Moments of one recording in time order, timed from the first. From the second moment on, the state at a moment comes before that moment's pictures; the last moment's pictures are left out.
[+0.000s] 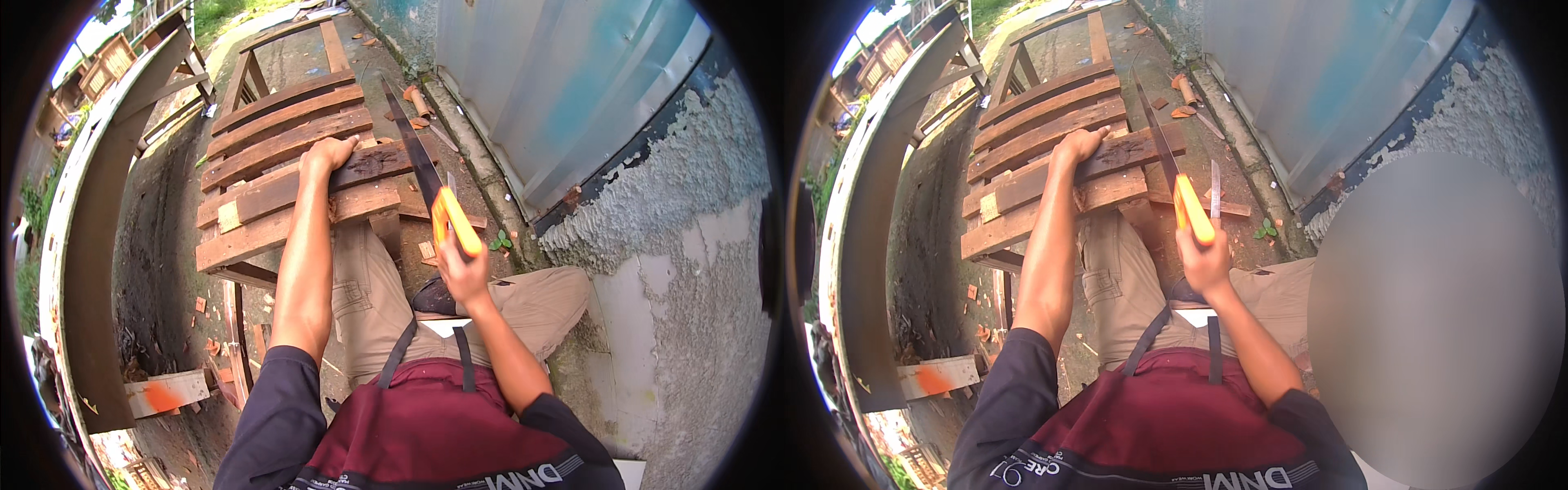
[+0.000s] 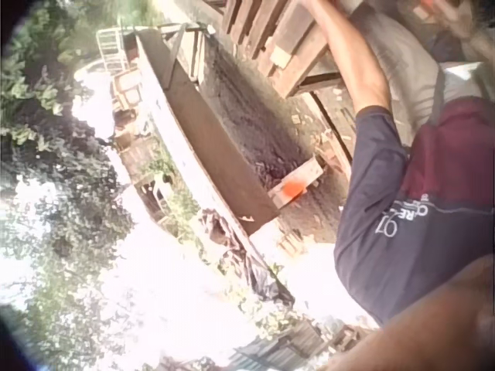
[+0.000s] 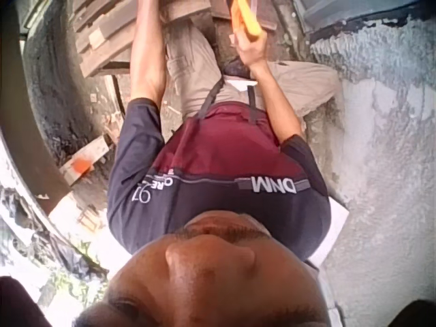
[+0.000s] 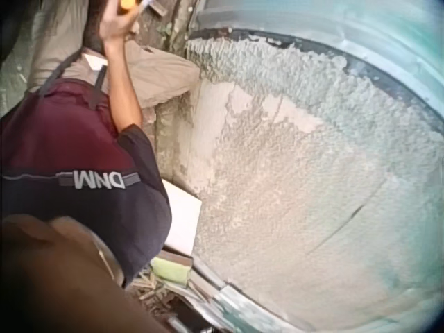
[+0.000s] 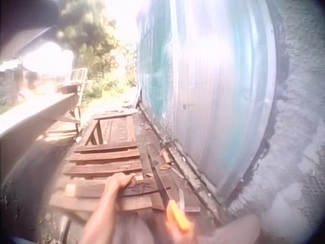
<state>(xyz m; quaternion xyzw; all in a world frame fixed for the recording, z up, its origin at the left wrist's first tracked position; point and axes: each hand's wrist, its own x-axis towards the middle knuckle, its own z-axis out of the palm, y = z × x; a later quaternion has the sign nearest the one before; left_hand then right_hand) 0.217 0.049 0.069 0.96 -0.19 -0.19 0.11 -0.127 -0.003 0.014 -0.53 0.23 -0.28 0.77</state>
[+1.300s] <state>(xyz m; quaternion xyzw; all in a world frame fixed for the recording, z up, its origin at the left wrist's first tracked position) 0.225 0.044 0.062 0.95 -0.22 -0.20 0.10 -0.056 -0.029 0.035 -0.68 0.21 -0.34 0.61</state>
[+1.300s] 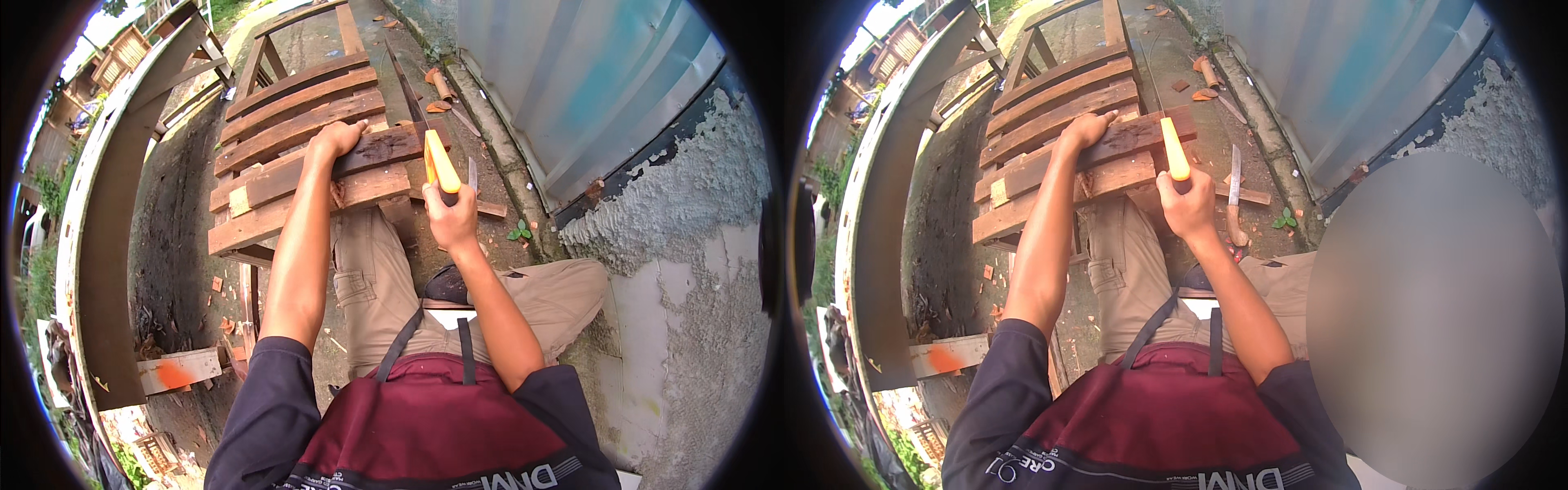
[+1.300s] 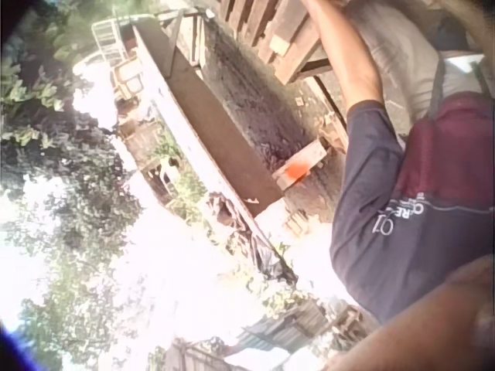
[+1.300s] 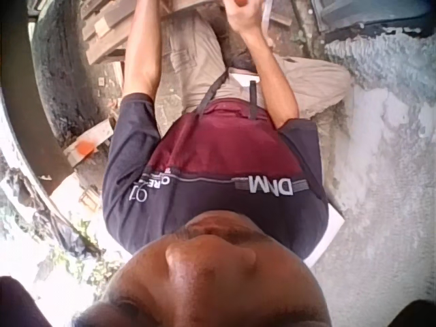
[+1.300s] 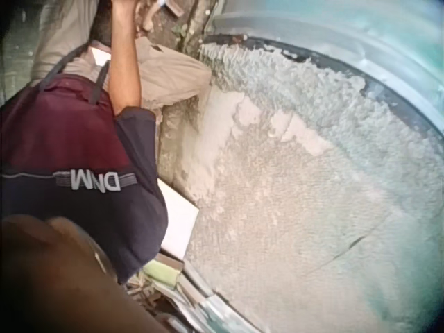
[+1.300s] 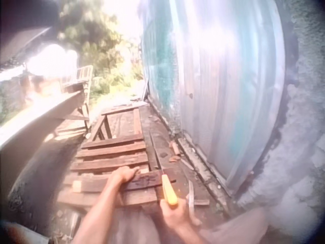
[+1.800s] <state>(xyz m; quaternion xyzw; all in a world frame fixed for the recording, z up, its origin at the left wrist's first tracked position) 0.226 0.056 0.062 0.96 -0.22 -0.15 0.13 -0.066 -0.034 0.009 -0.57 0.12 -0.46 0.67</state>
